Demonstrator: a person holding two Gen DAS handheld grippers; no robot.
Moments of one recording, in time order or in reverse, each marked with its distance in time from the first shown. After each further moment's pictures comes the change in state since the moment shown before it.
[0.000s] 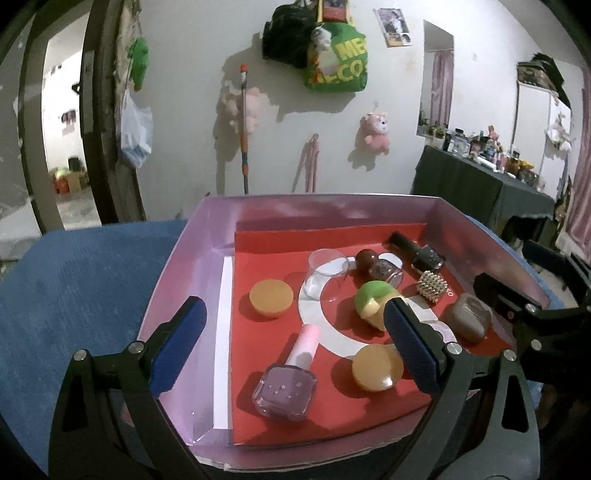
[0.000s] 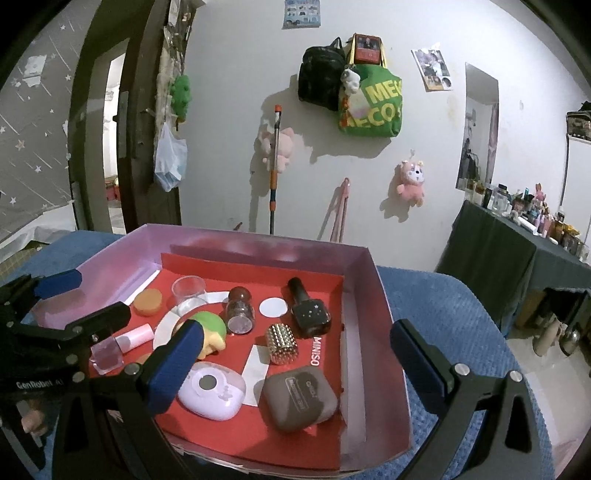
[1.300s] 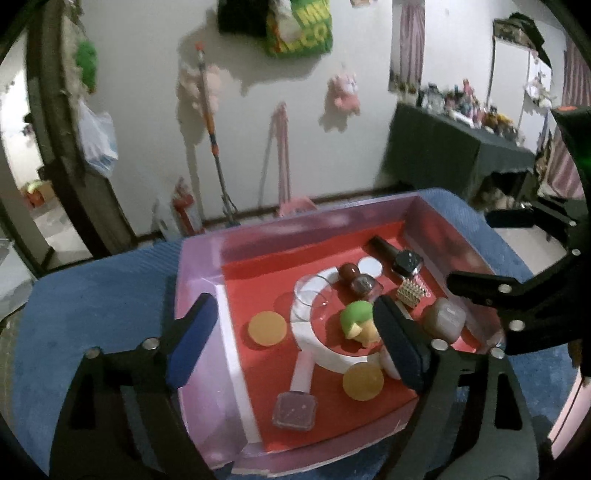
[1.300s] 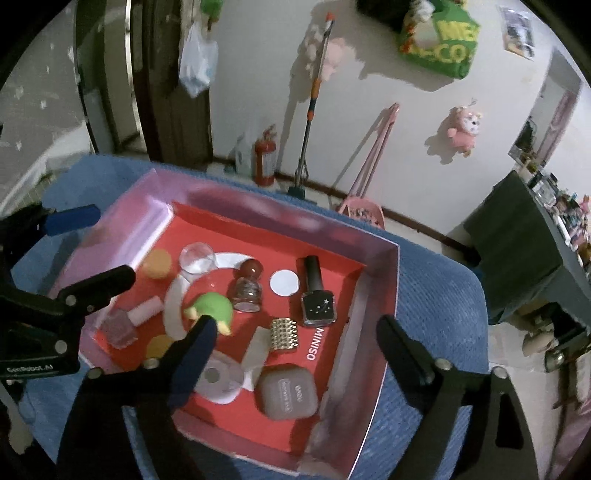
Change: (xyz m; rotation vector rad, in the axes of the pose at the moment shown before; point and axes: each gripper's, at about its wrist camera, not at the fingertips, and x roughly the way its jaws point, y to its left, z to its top) left arm -0.012 -0.007 0.070 0.143 0.157 -0.071; right arm 0.035 -0.002 0.087 -0.160 0.437 0.115
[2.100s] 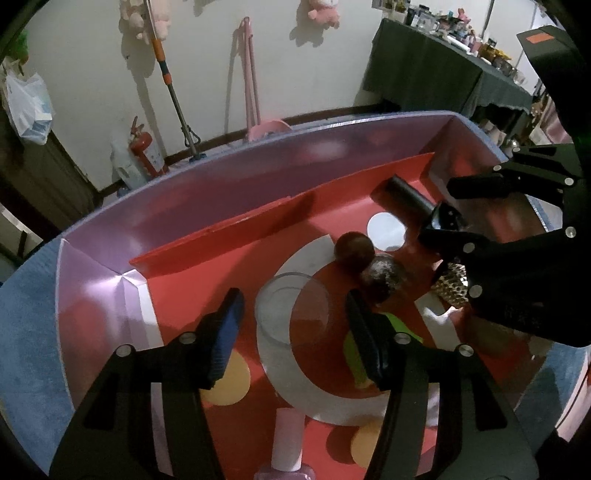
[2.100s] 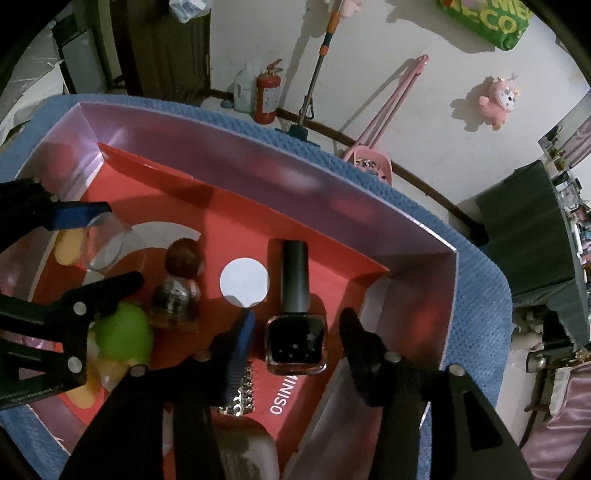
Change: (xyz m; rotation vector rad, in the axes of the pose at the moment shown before) left arm 0.132 -0.017 0.017 0.077 0.364 -0.105; right arm 0.121 -0.014 0.028 -0.114 0.278 -0.025
